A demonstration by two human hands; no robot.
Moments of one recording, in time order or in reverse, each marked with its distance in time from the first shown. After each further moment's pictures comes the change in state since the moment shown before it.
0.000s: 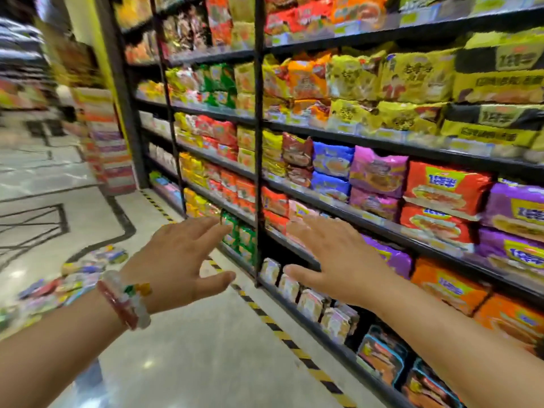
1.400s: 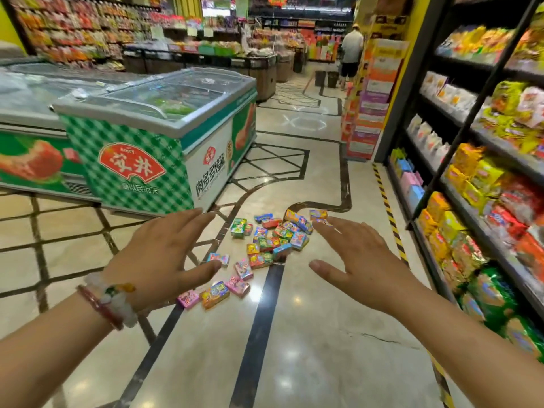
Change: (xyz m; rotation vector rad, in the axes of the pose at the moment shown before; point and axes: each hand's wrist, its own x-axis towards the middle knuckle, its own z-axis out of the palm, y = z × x) left_hand -0.140 -0.468 0.089 0.136 -0.162 -1.097; right_hand 0.561 -0.347 0.200 0.252 -0.079 -0.860
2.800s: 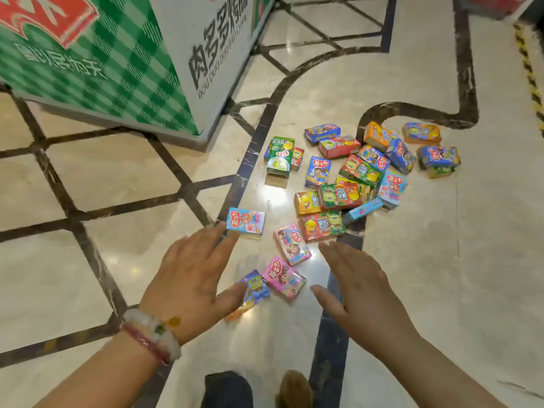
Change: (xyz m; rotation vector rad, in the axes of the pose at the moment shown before) left_hand 0.376 -0.390 0.567 -0.147 -0.208 -0.029; right_hand 0.523 0.047 0.586 0.153 -0.130 0.072
